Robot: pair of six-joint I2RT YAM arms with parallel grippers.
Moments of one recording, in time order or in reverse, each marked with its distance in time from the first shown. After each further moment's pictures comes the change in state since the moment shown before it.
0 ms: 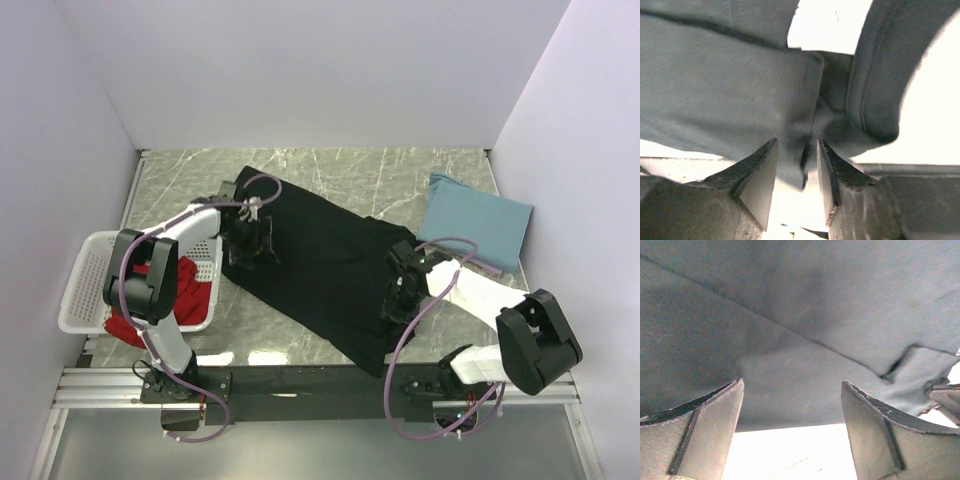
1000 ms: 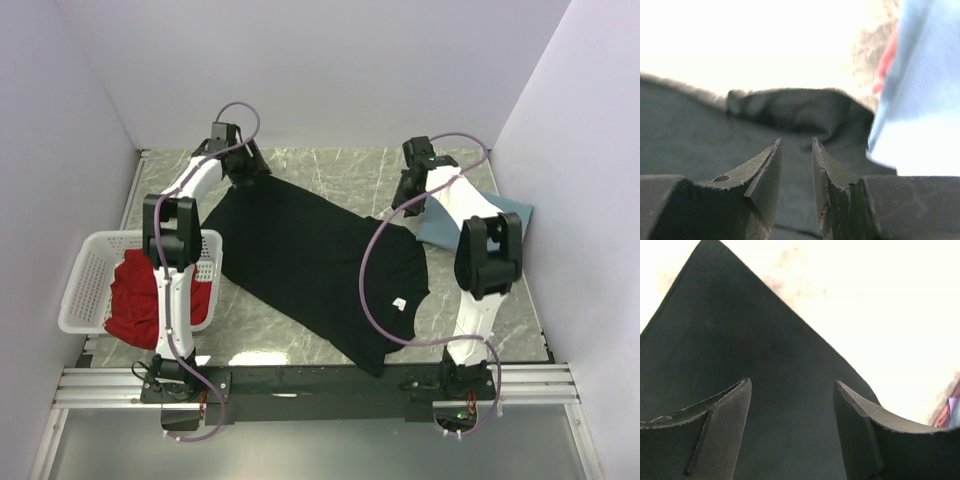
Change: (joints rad) left arm 0.131 0.528 0.840 0.140 -0.173 -0.223; right arm -0.338 0.591 0.962 -0.023 0.262 -0.311
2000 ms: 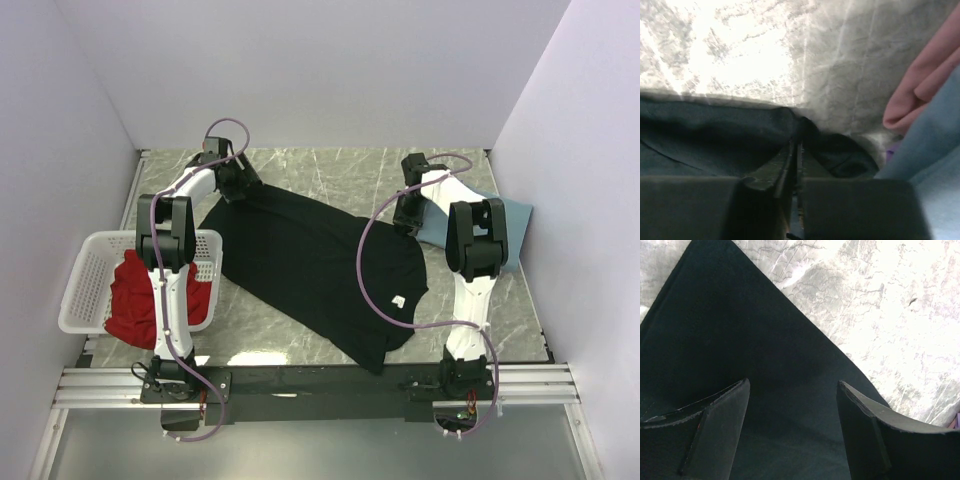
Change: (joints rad) left arm 0.050 -0.005 -0.176 0.113 -0.010 -0.068; right arm -0.042 0.230 0.034 -0.047 -0.124 -0.110
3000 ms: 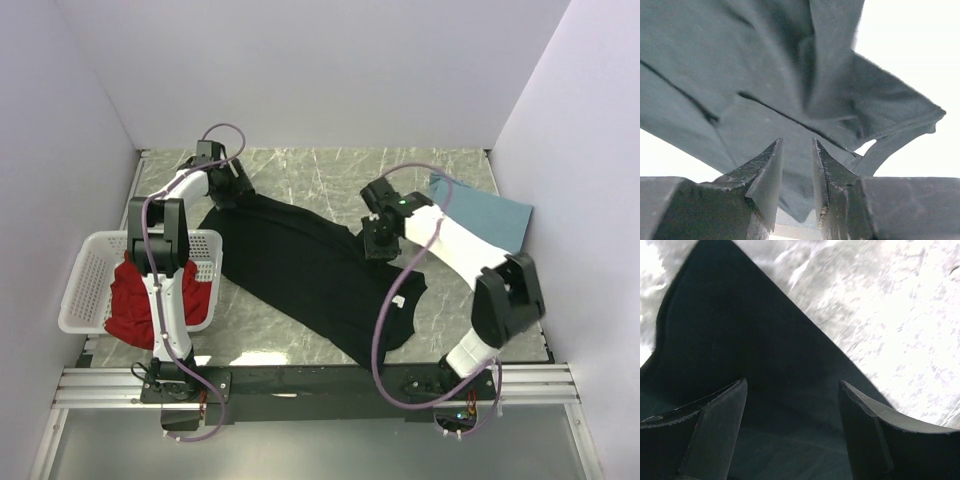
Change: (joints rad) left arm 0.024 -0.079 -0.085 -0.071 -0.005 0.097; right arm 0.381 -0.526 -0.369 -0.049 0.081 0.039
